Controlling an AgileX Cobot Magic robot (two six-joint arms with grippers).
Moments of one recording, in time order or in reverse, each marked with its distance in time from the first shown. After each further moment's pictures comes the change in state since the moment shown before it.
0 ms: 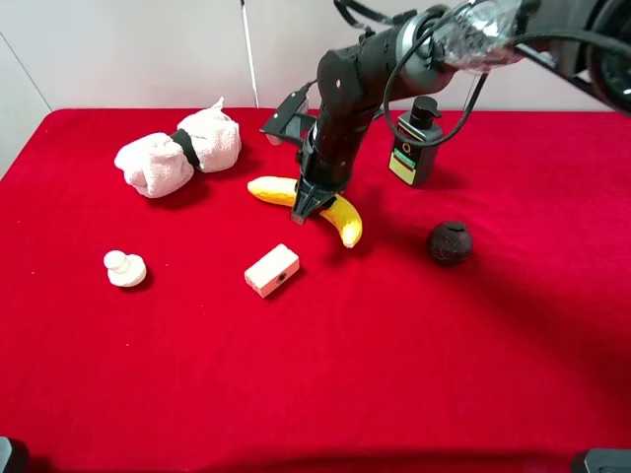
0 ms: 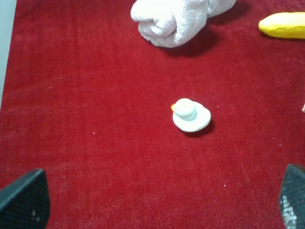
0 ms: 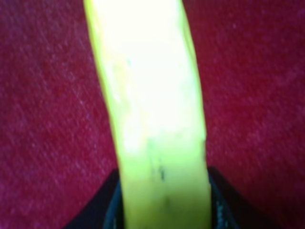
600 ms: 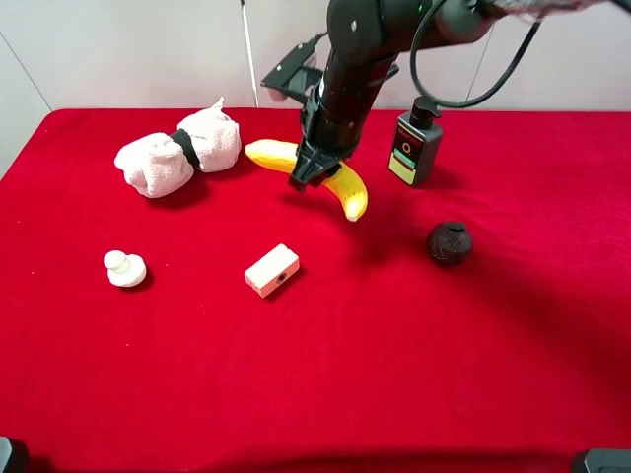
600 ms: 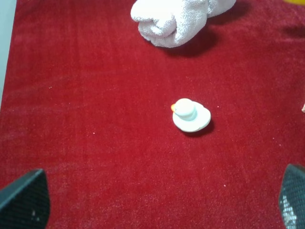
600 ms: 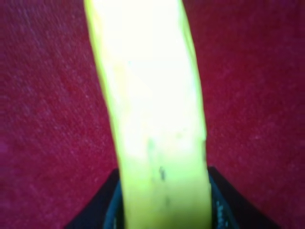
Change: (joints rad) left arm 0.000 0.000 0.000 0.000 0.000 0.000; right arm 0.003 -0.139 0.000 -0.026 0.082 0.076
